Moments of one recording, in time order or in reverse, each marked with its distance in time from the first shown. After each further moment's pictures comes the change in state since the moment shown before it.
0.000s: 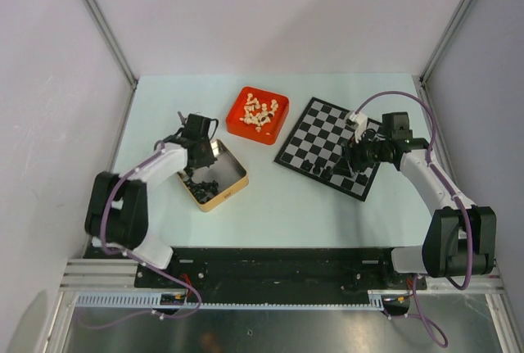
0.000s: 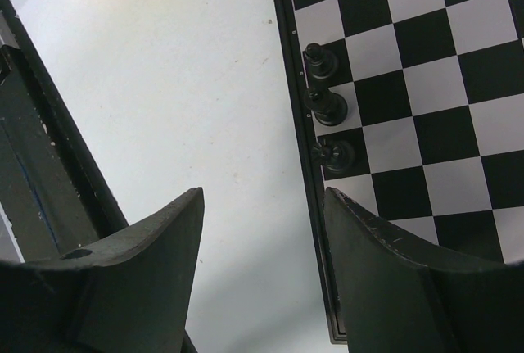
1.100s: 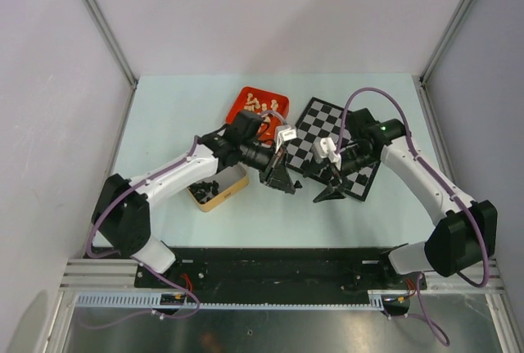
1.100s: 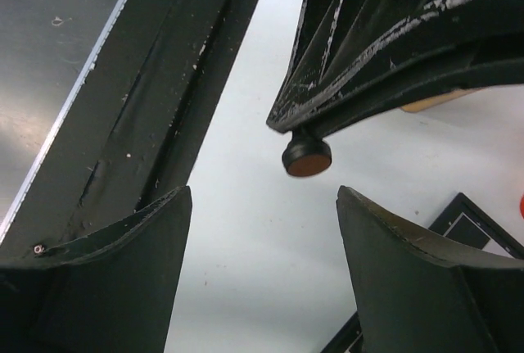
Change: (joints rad) left arm -0.415 -0.049 0.193 0.029 1.199 0.472; right arm 0.313 0.038 0.280 -0.656 -0.282 -1.011
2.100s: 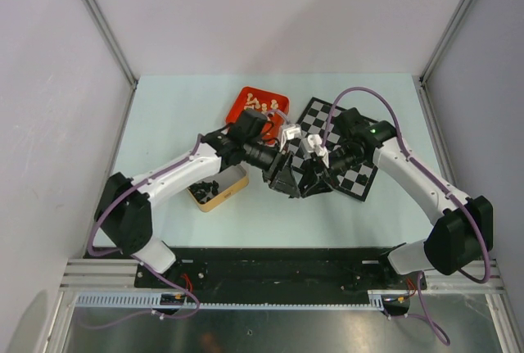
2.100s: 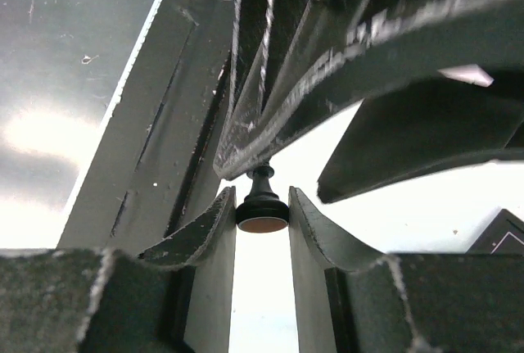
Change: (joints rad) left arm -0.027 0.032 0.050 -0.017 0.015 -0.062; right arm 0.094 0.025 0.000 0.137 0.001 0.261
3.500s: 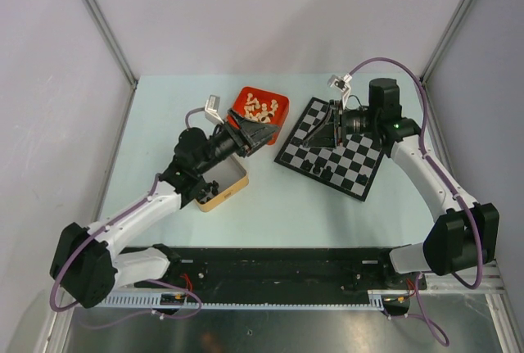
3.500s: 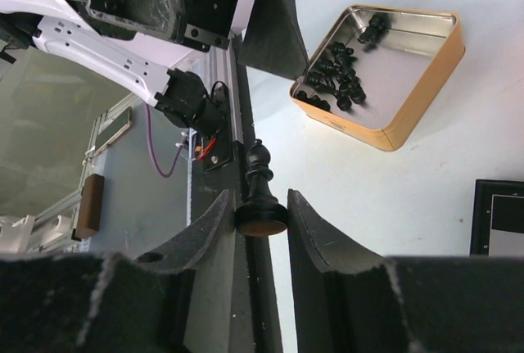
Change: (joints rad) left arm 0.145 -0.432 -0.478 0.887 -0.651 -1.042; right arm -0.226 -0.027 -0.031 0.797 -0.125 1.275
